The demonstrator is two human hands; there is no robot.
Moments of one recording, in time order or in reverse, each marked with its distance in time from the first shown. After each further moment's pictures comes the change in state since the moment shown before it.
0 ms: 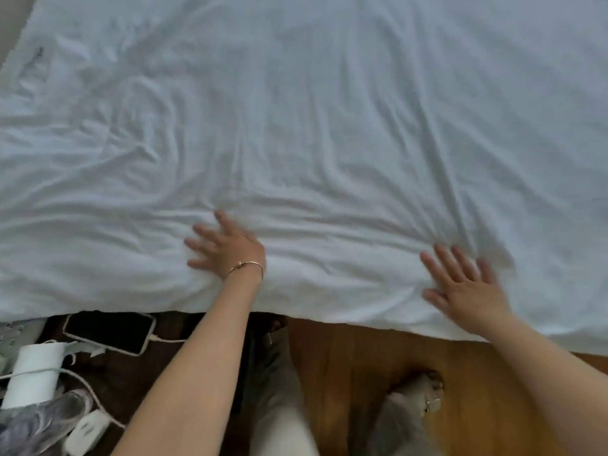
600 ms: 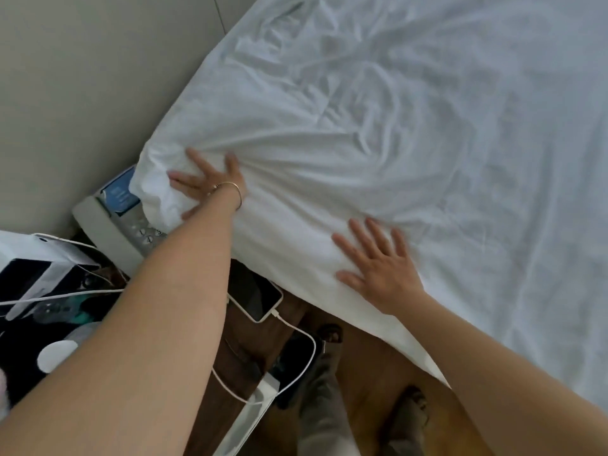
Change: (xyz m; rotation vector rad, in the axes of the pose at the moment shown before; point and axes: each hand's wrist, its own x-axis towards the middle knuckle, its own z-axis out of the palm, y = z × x) left_hand 0.214 -0.251 -0.117 -0.573 0.084 -0.576; right_hand 0.106 -0.400 -0.089 -0.294 0.188 -0.646
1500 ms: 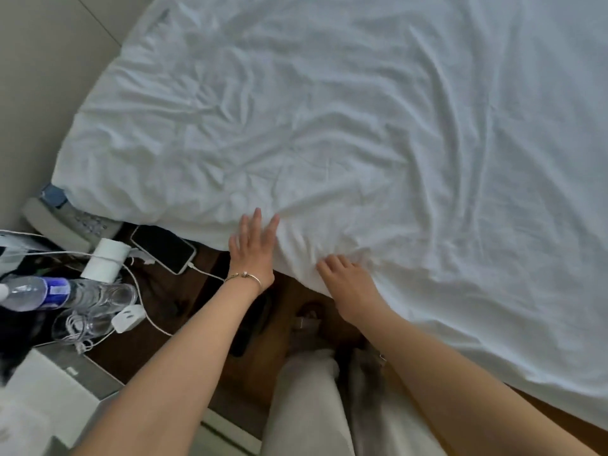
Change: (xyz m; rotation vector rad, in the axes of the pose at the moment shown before) left_hand -0.332 -0.087 0.129 0.774 -0.115 0.941; right_hand -0.216 0.092 0.071 0.230 0.013 0.019
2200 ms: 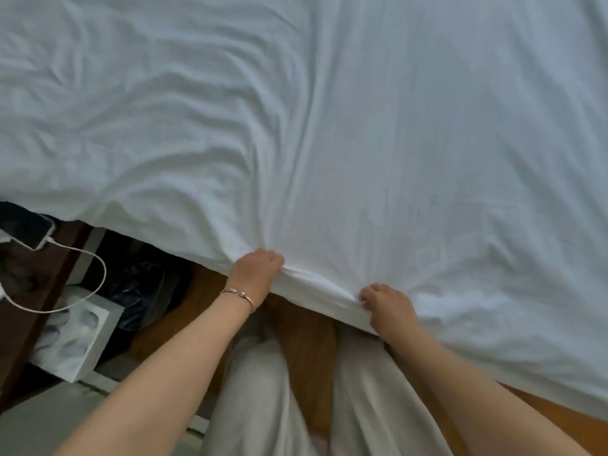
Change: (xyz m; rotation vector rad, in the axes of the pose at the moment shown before) left_hand -0.082 0.303 0.045 0.145 -0.018 0.450; right_hand -0.265 0.270 0.080 0.208 -0.143 0.314
